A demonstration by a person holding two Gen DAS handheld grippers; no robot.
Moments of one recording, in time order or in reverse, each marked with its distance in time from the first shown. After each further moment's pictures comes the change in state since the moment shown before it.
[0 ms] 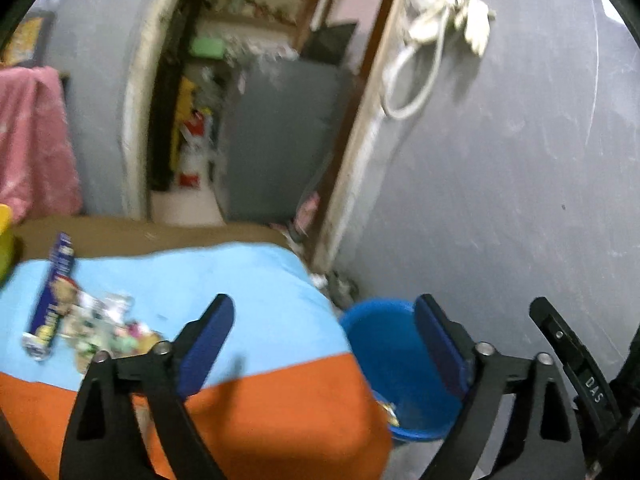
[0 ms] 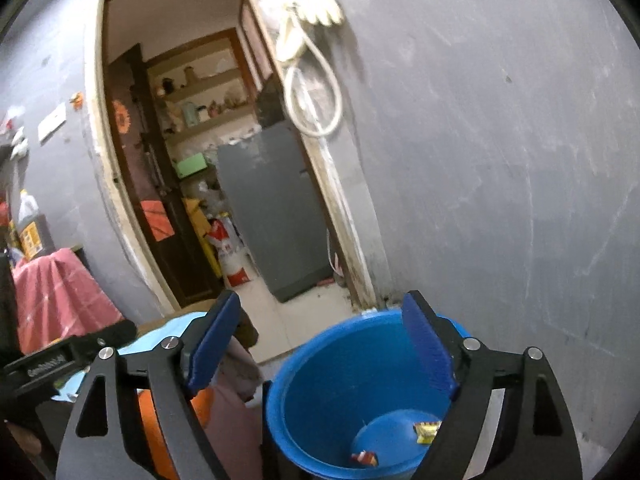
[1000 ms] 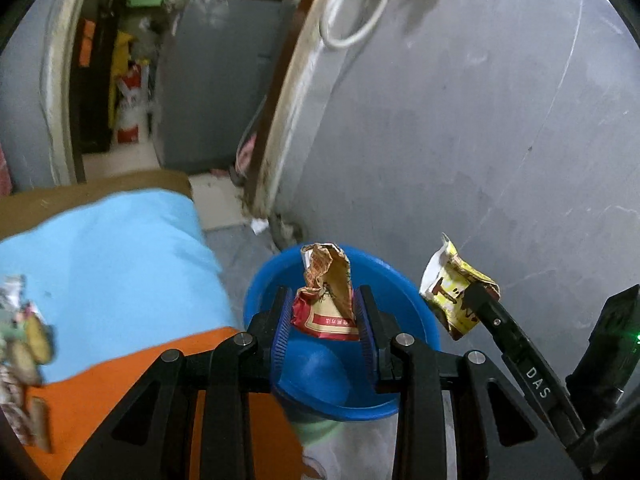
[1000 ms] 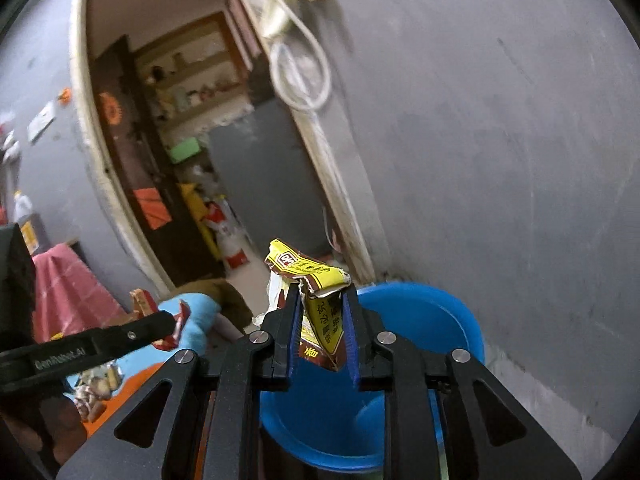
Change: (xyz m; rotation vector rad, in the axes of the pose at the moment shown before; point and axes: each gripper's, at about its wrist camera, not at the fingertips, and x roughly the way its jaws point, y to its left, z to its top) left arm 0.082 -0.070 -0.014 0.056 0.307 -0.199; right arm 0.023 -0.036 -0.021 0.083 0.113 -0.010
